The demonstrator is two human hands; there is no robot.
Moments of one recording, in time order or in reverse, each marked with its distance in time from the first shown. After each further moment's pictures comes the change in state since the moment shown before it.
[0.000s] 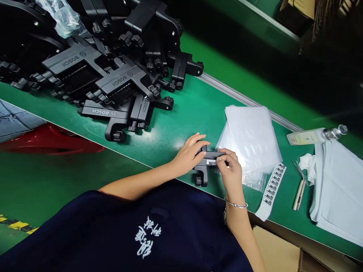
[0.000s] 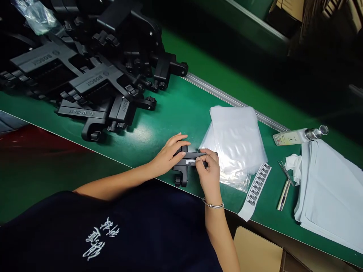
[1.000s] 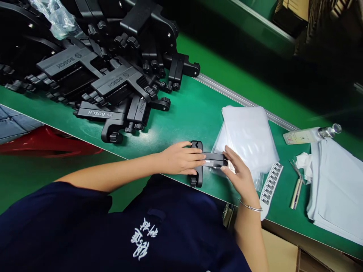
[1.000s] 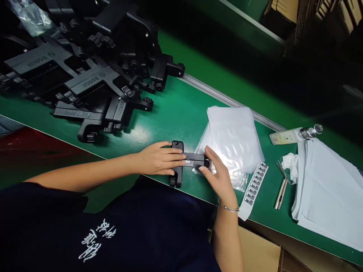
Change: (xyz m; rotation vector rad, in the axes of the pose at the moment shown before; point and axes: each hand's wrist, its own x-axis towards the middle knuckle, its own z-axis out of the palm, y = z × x) left_hand 0.003 -0.013 -0.039 0.252 -0.372 0.514; right_hand 0.003 0.016 -0.042 -0.078 -0.260 -0.160
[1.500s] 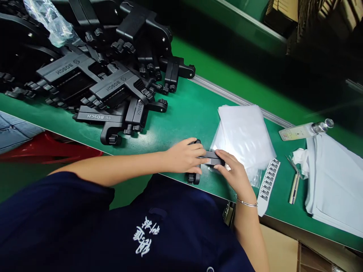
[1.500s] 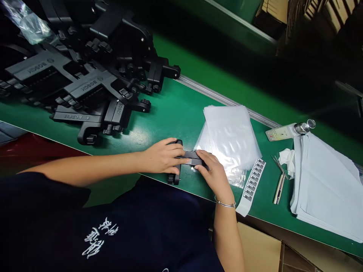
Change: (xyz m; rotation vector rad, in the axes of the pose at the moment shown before) left_hand 0.019 0.008 -0.004 0.161 -0.030 0.053; right_hand -0.001 0.008 -0.004 -0.210 -0.047 -0.092
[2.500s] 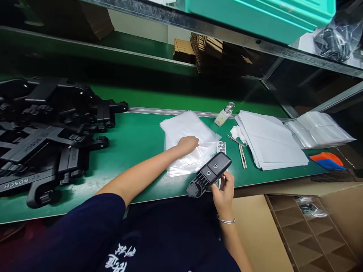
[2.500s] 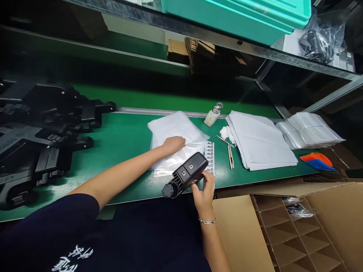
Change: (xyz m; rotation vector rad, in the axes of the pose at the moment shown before) left_hand 0.221 0.031 0.075 0.184 -0.300 -0.271; right_hand -0.145 0.036 0.014 -0.002 0.979 0.170
